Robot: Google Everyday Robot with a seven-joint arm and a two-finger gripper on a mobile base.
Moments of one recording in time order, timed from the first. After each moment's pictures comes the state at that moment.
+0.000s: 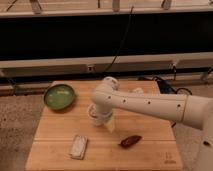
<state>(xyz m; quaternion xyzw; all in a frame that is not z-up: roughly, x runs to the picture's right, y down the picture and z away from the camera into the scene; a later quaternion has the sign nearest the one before) -0.015 0.180 0.760 -0.29 -0.17 -0.36 0.87</state>
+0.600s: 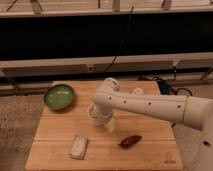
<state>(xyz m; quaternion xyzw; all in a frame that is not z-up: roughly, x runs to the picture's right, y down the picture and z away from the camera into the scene) -0.011 0.189 0.766 -0.29 -0.18 -0.36 0.87</state>
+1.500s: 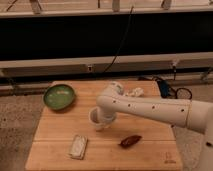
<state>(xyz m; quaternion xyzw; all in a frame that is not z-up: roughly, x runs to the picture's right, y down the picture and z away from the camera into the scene) -0.004 0.194 0.772 -0.29 -0.18 -0.36 0.87</state>
